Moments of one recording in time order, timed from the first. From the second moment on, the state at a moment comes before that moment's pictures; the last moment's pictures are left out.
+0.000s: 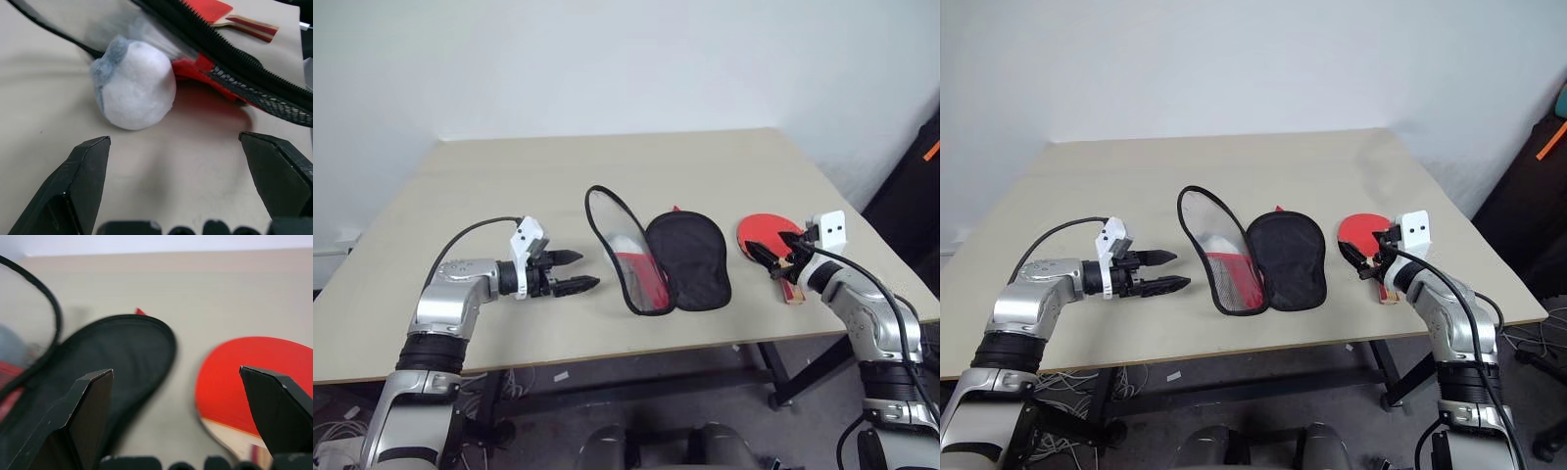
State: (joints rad) left arm -0.49 0.65 -0.01 0.35 -0.33 0.44 -1.17; right arm -0.35 -0.46 -0.16 0.11 0.34 0.50 0.51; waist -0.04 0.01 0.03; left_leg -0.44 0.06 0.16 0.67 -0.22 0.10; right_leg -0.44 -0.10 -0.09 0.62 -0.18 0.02
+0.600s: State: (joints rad) left arm -0.55 0.60 -0.04 0.42 -0.32 0.40 -1.22; right arm -0.31 -0.47 -0.20 0.07 0.35 0.52 0.48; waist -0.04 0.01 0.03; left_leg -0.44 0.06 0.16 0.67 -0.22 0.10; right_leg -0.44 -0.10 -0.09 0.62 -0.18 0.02
